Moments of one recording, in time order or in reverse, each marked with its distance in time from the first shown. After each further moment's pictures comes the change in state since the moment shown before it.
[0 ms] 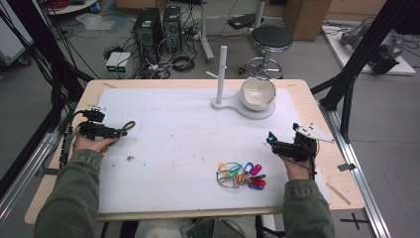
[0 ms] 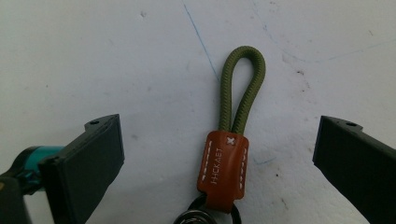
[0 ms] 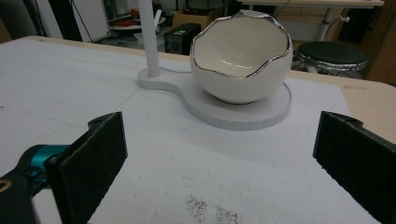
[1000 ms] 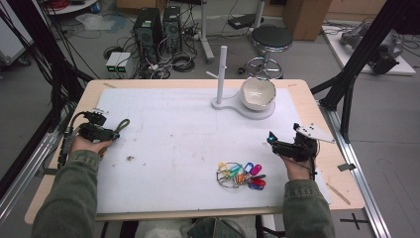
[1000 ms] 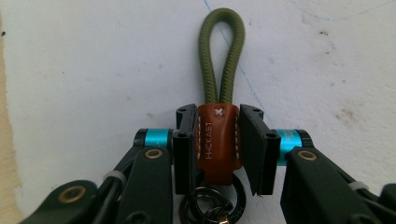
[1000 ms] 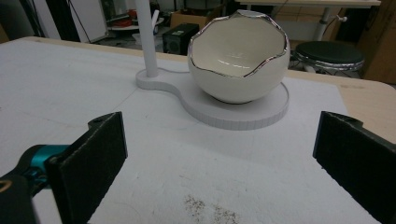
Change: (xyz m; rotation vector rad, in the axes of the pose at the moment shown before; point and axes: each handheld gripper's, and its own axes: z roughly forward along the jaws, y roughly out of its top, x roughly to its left) left arm -0.002 -0.005 -0.001 0.072 0.069 0.102; right arm -0.001 0.000 -0.001 0.001 -0.006 0.006
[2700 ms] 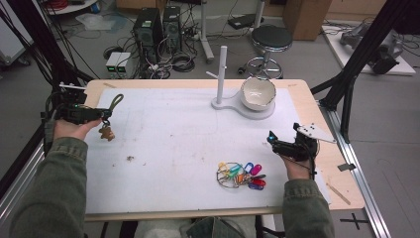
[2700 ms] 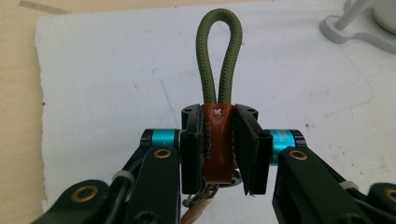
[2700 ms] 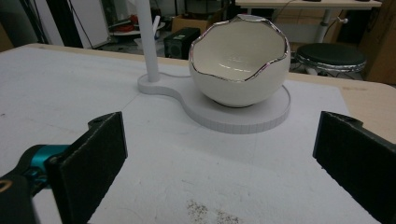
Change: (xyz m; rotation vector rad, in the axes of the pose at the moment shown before) left arm -0.006 0.050 -0.090 -0.193 -0.133 -0.160; right arm 0.000 0.000 0.000 -0.015 0.008 0.016
